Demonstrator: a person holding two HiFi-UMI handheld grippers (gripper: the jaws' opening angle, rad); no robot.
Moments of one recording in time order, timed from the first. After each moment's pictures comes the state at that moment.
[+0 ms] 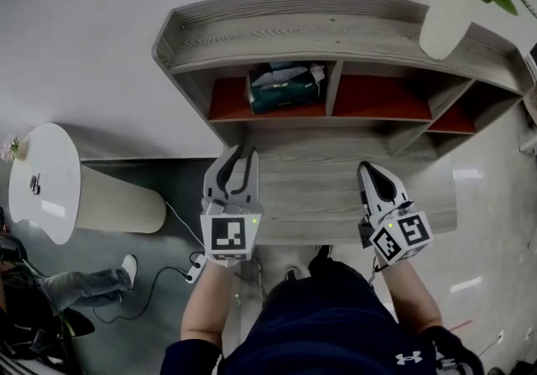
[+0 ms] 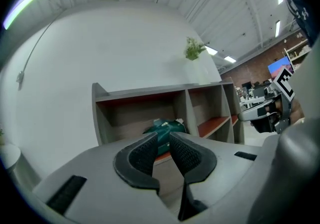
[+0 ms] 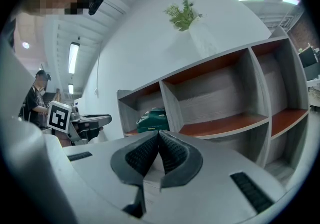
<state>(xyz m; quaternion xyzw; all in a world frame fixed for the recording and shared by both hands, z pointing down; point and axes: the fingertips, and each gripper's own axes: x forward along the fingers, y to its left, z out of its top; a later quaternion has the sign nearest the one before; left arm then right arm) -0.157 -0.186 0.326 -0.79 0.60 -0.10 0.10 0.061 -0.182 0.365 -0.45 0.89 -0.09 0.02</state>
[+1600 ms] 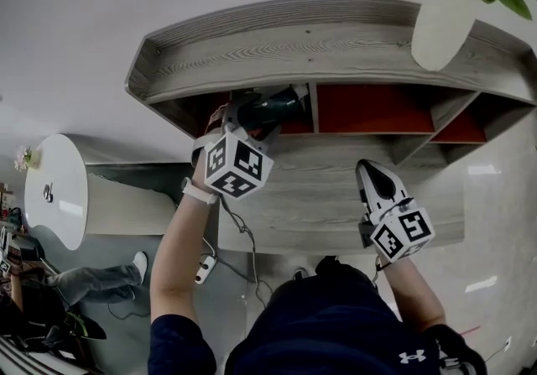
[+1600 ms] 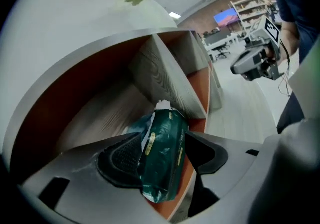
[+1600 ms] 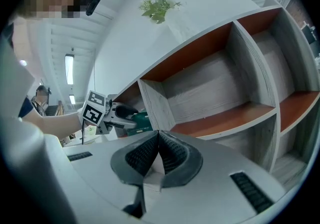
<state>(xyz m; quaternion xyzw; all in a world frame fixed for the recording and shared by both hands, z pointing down) -0.087 -0.335 0.355 -0.79 0.40 -0.42 0.19 0.093 -0.241 0.379 -0.42 0.89 -0.13 0.05</state>
